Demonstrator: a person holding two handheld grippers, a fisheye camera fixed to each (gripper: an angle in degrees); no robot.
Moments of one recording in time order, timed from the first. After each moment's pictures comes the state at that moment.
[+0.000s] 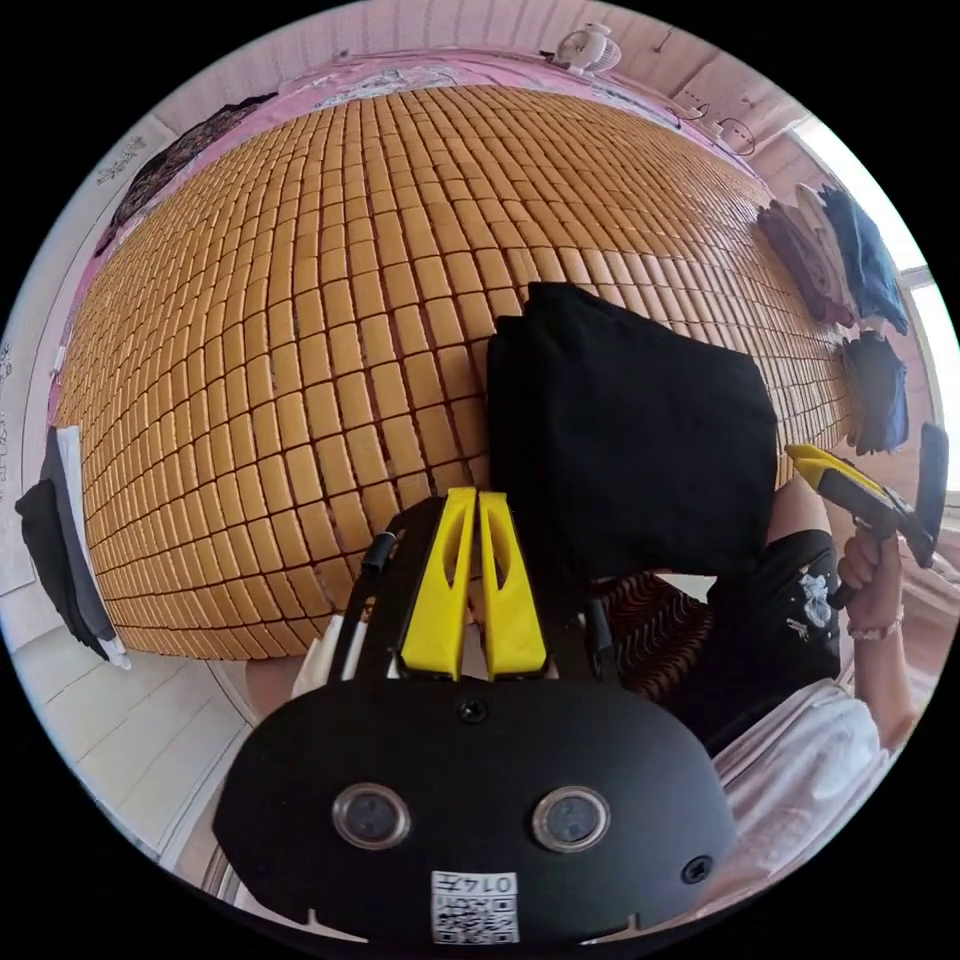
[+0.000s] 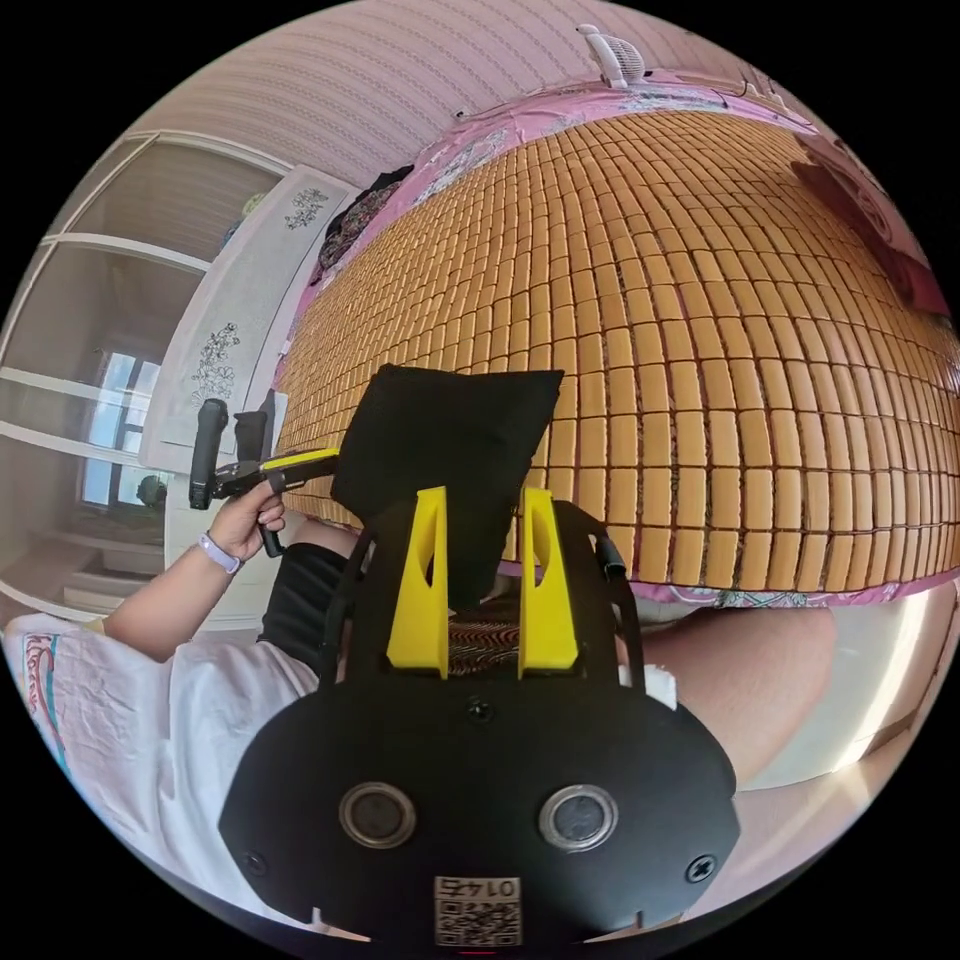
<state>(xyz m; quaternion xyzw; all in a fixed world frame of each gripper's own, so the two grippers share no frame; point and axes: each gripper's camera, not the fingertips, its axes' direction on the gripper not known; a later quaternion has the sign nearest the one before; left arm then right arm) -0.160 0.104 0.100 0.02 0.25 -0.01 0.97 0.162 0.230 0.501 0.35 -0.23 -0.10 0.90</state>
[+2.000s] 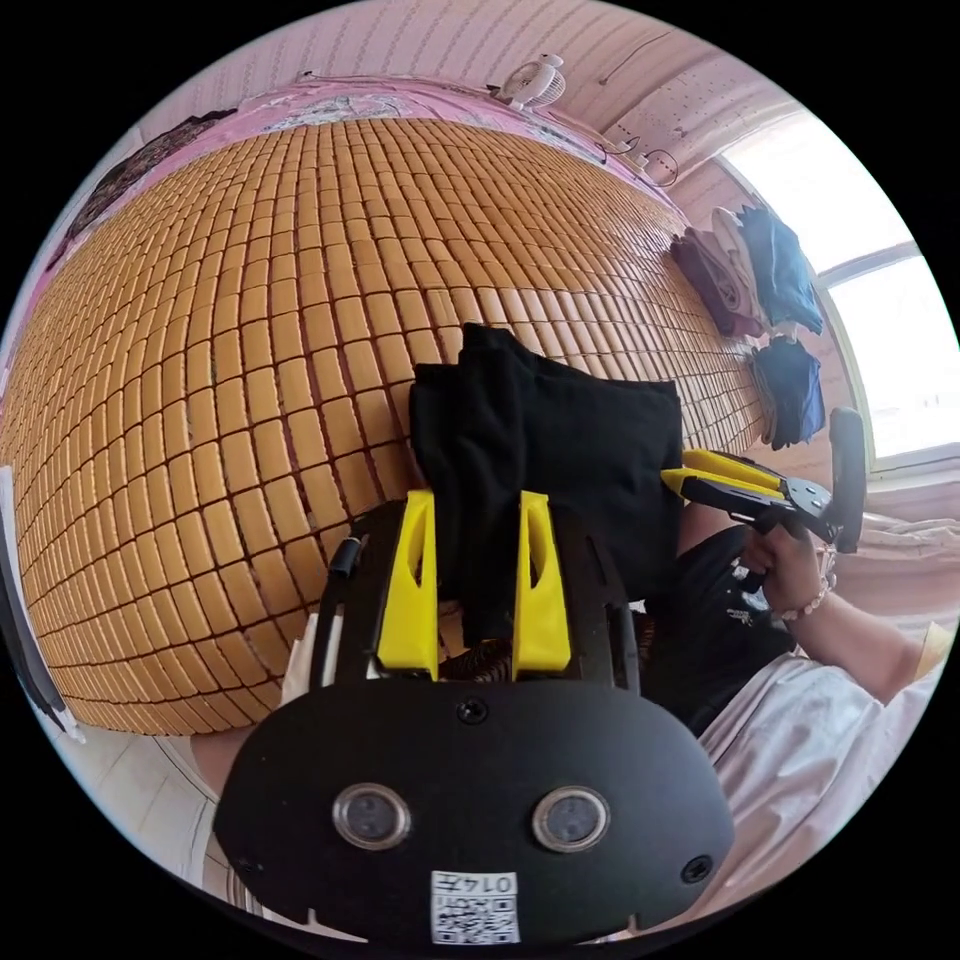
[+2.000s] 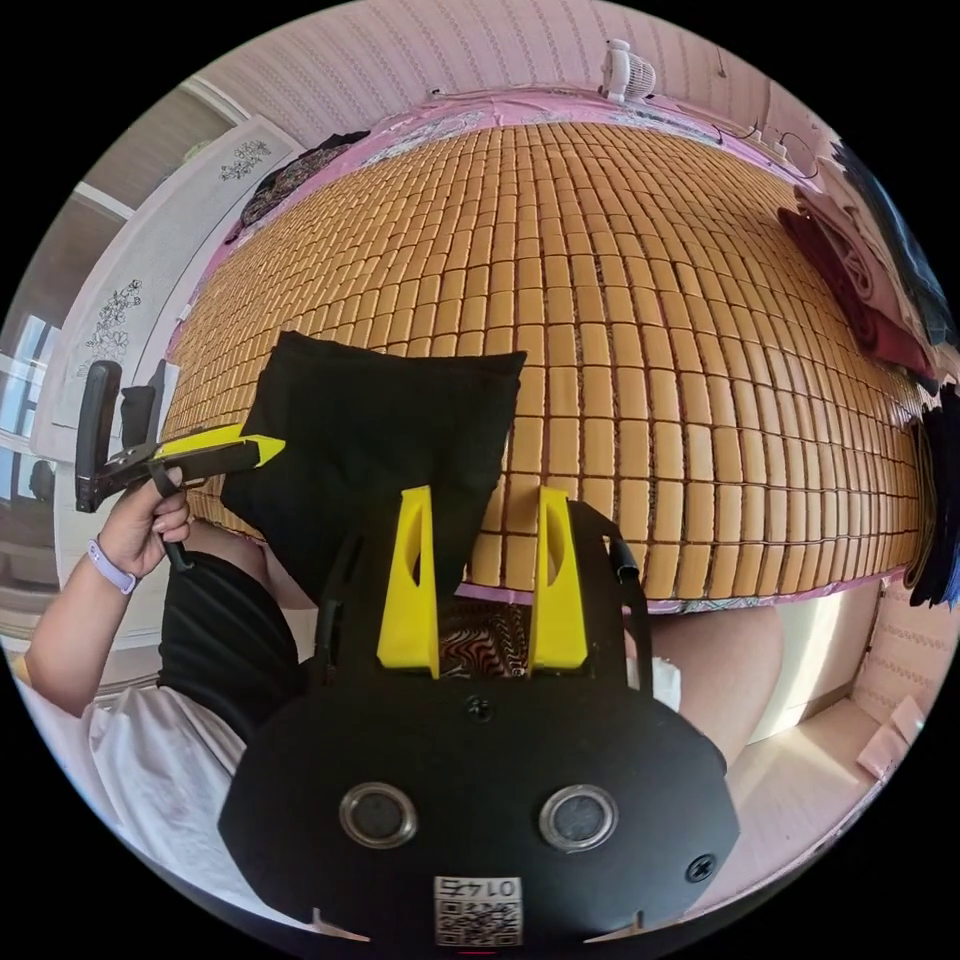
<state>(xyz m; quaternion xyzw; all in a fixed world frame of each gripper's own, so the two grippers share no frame) -0.268 0.143 0.155 0.09 0.37 0.02 0.92 0.043 0.183 0.523 0.35 -0.06 -0.05 0.93</state>
